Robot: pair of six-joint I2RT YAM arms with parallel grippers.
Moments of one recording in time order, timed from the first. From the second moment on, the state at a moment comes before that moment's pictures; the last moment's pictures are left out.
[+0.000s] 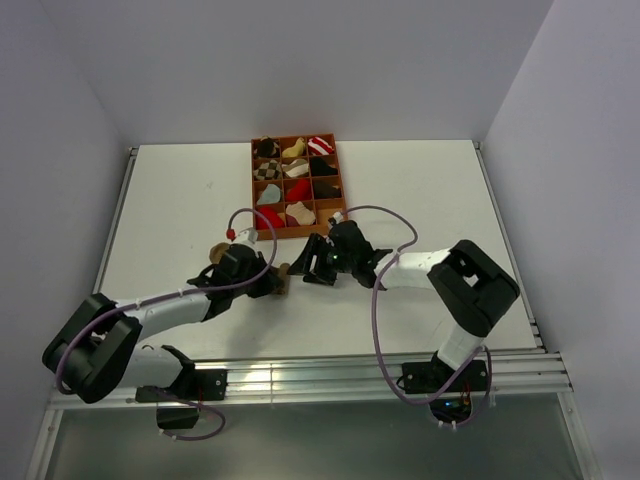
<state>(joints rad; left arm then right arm) -0.66 1.29 0.45 0.15 0.00 -0.85 0.72 1.67 0.76 0.26 -0.30 1.05</state>
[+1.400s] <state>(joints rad) -0.33 1.47 0.35 0.42 0.49 -0.95 0.77 1.93 0.83 0.51 -0.30 1.10</state>
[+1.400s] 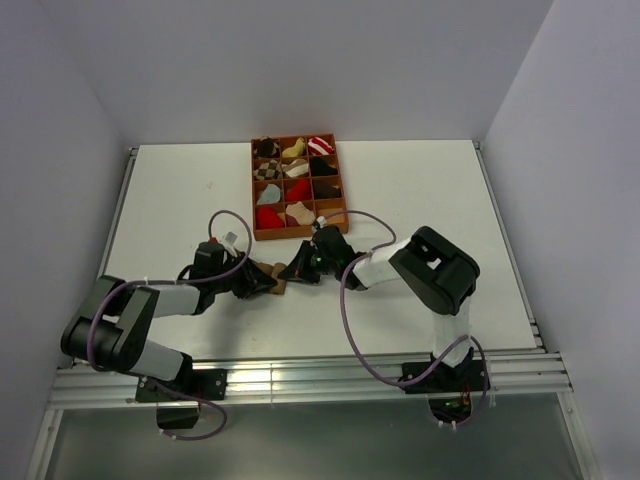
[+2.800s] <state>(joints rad) -1.10 1.36 0.61 -0.07 -0.56 -0.63 0.84 1.96 1.32 -0.50 -0.13 0.99</state>
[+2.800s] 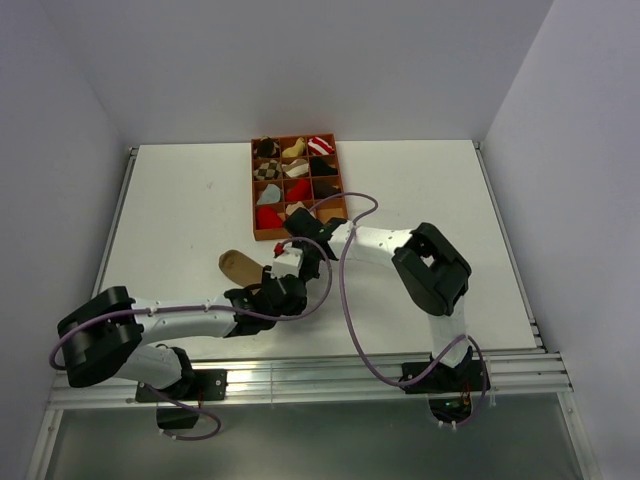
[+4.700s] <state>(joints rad) -0.48 1.39 0.38 0.34 0.41 -0.89 0.75 1.70 0.78 0.28 -0.29 1.10</state>
